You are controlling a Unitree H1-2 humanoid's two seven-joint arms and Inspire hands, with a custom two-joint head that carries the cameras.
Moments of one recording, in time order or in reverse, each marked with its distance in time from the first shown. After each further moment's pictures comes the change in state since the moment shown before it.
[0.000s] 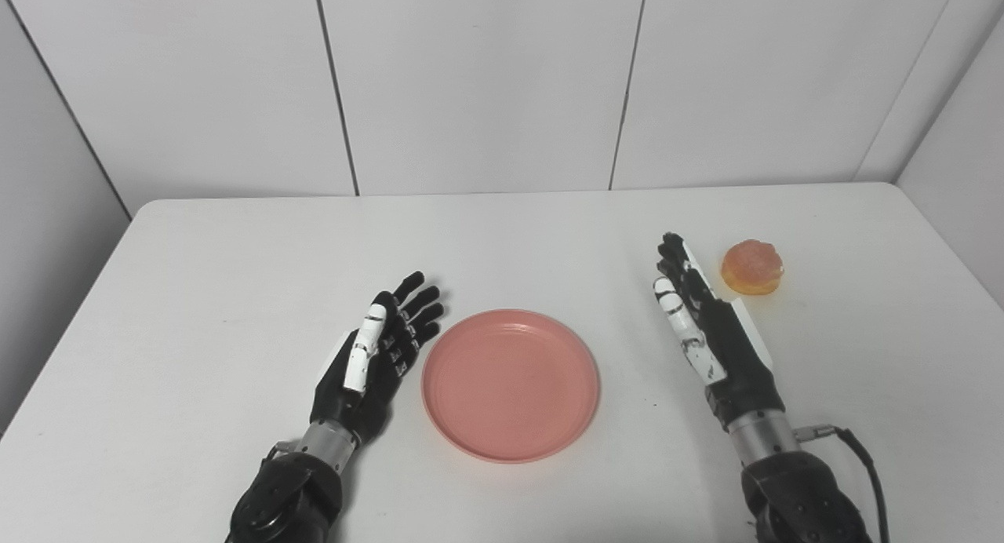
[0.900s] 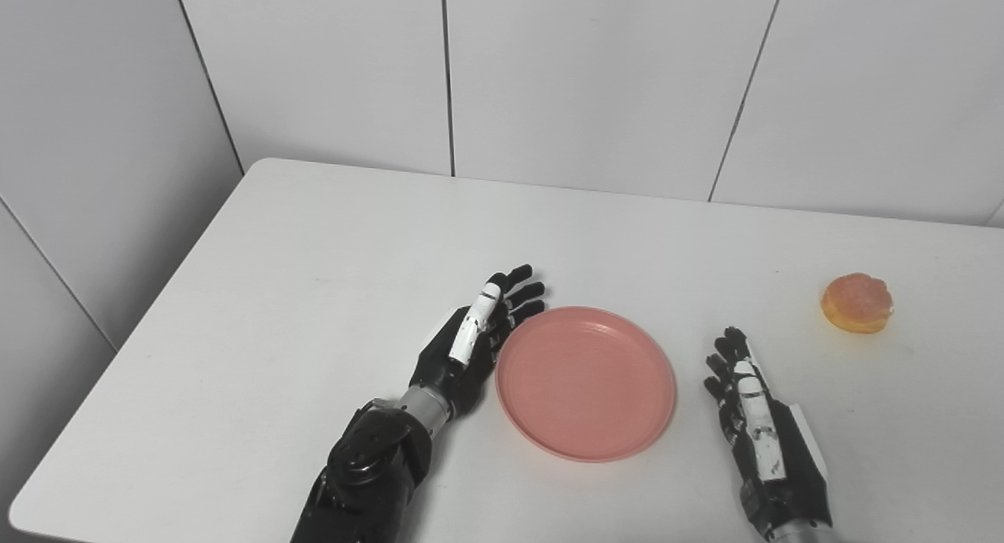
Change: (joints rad) left arm -0.015 -0.035 -0.072 -0.097 0.043 0.159 0.093; right arm 0.192 0.107 0.020 0.055 0.248 0.005 0.046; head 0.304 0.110
